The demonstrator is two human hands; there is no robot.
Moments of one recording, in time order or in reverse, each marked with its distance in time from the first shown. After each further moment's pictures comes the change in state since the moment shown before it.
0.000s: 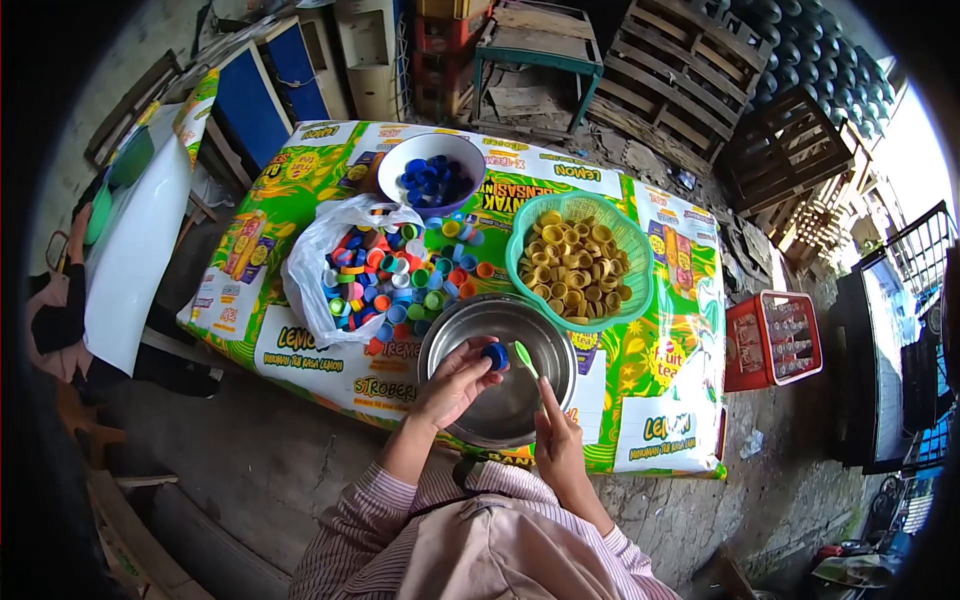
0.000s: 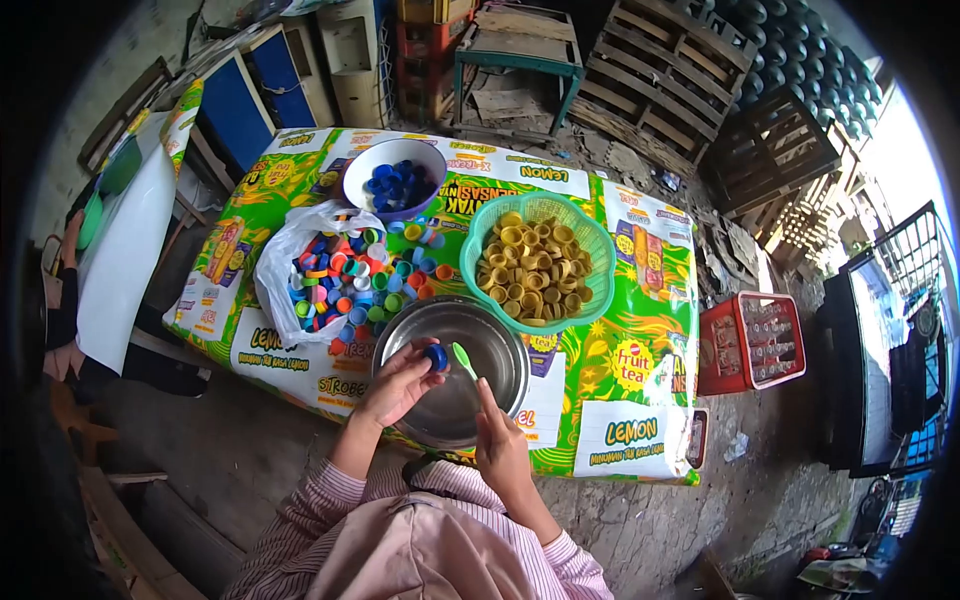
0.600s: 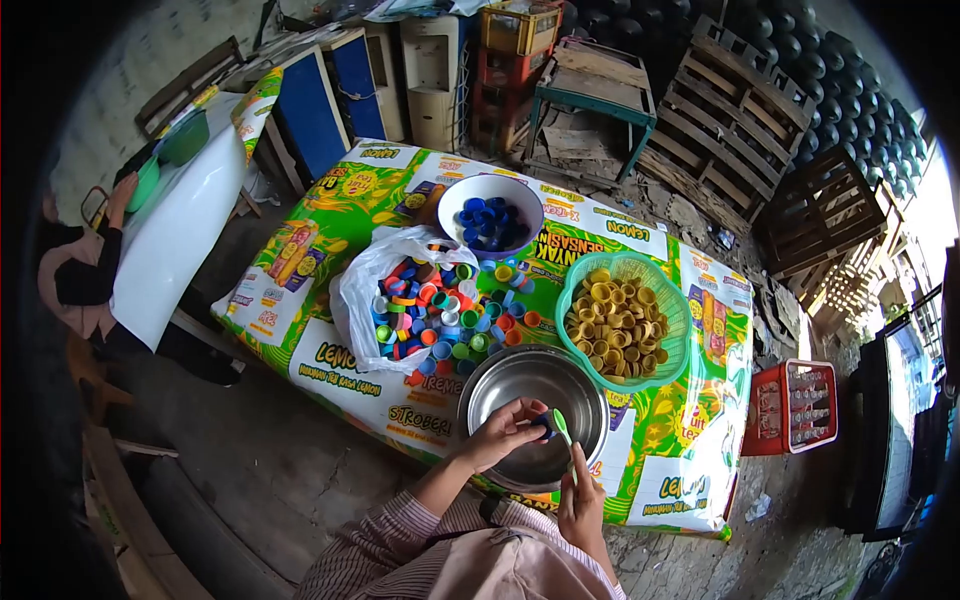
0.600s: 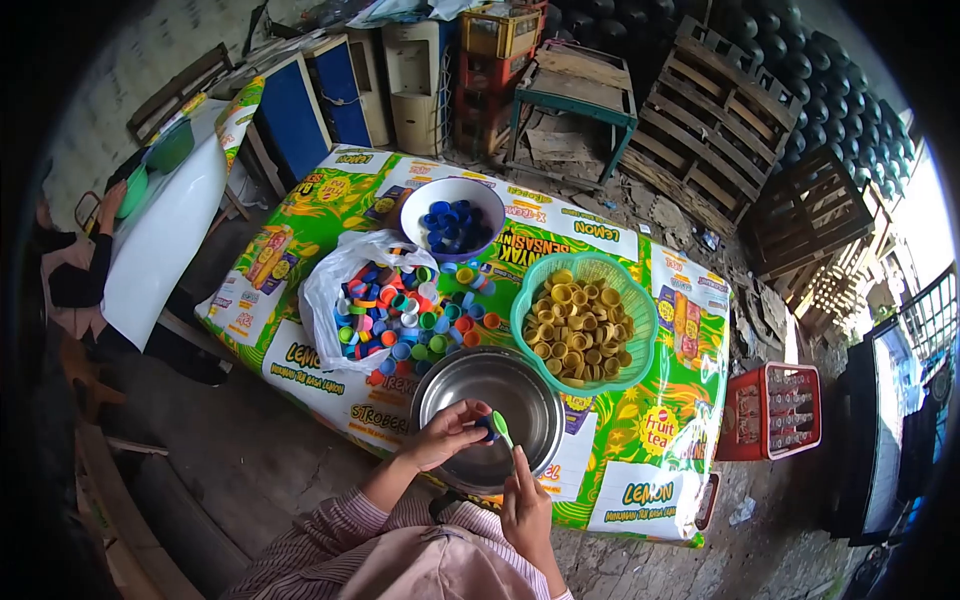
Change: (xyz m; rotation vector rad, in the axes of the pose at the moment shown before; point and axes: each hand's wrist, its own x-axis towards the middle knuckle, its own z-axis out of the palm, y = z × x) left_hand -0.001 -0.014 -0.002 0.156 -0.049 -0.028; right_hand -0.009 -0.010 -0.002 -0.007 -0.047 0.110
